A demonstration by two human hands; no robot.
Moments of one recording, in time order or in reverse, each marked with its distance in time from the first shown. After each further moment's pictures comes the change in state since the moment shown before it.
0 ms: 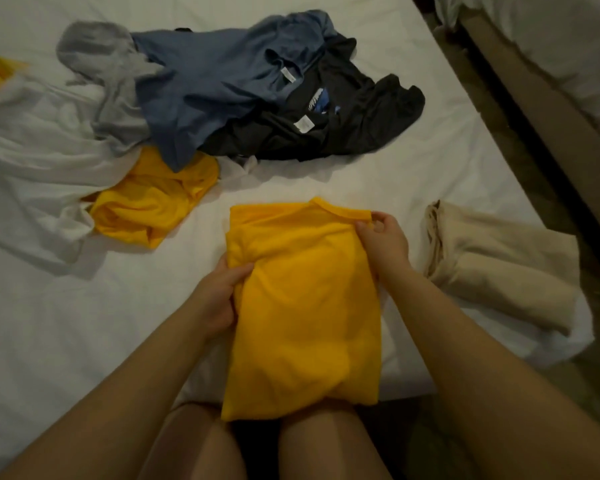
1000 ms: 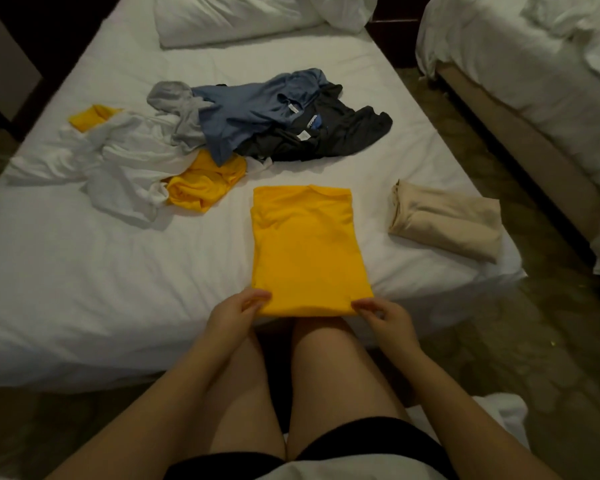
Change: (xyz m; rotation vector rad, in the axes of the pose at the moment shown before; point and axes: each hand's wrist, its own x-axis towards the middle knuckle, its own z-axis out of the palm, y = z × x) left_hand -0.157 -0.095 -0.039 1.039 0.155 0.464; right_hand -0.221 0.103 -0.061 -0.121 -0.132 -0.239
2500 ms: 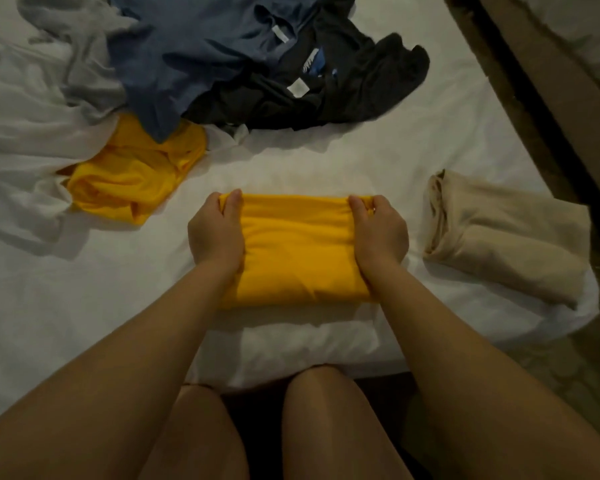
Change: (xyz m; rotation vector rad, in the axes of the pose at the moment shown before) left_hand 0.224 0.028 0.013 -0.017 0.501 -0.059; right_hand 0.222 -0.050 0.040 -0.331 0.305 0.165
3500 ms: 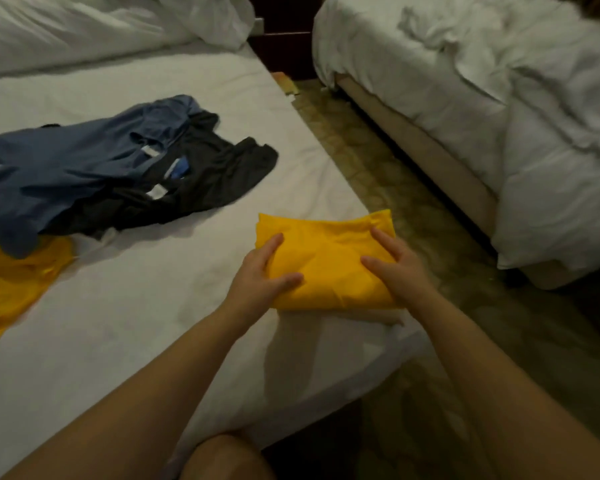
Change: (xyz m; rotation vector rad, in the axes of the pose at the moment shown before) left_hand -0.105 0.187 0.090 -0.232 -0.727 0.244; right_hand 0.047 0.140 -0.219 0.350 -0.078 -0.039
